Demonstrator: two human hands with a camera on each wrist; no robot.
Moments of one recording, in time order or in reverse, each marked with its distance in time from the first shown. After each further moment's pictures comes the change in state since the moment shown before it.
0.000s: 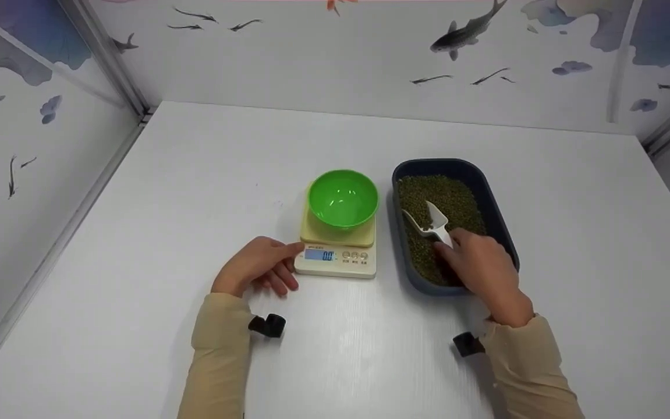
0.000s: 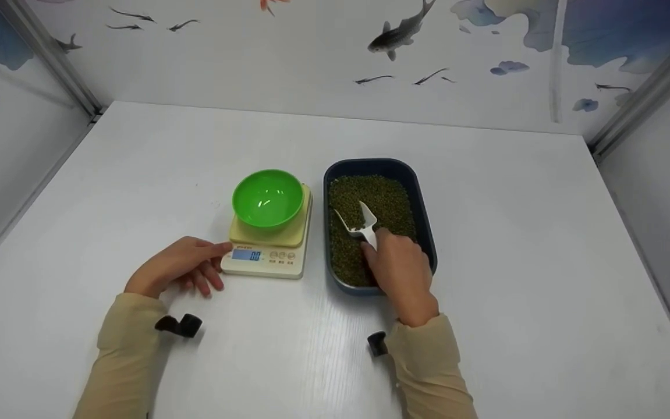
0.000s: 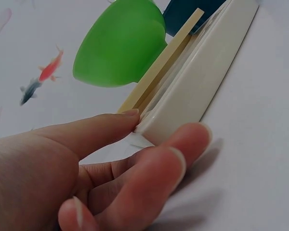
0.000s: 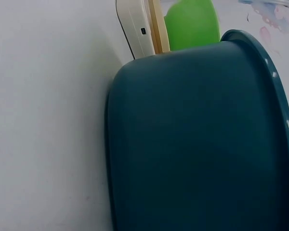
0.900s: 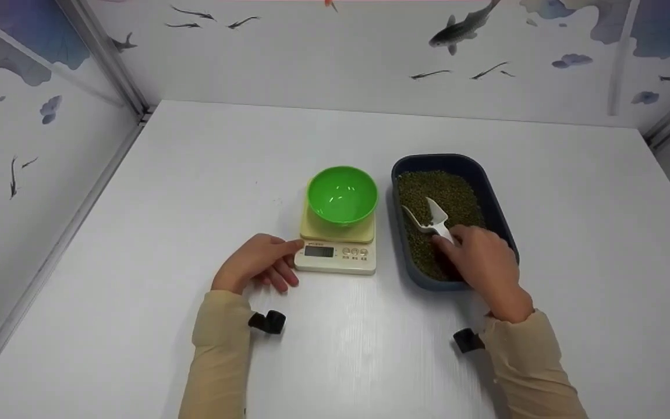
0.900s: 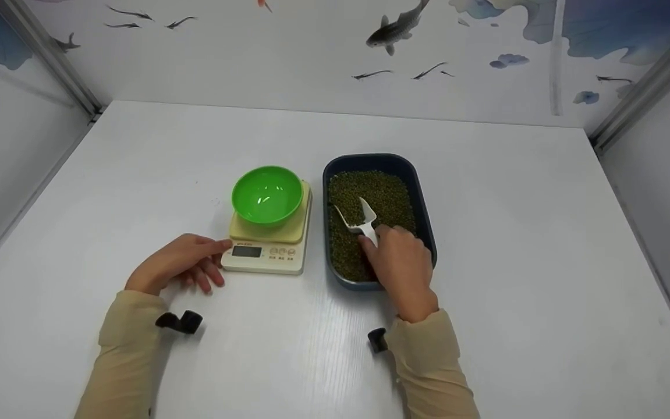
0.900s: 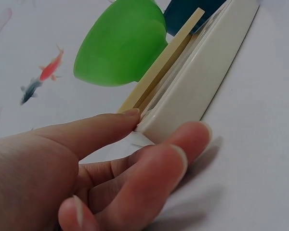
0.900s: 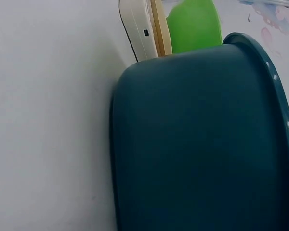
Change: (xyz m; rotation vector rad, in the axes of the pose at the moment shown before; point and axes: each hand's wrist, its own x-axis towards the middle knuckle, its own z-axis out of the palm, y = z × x) left_hand 0.000 -0.001 -0.001 -0.012 -0.004 0.010; right_hand -0.002 -0.001 0.003 -0.049 0.125 -0.020
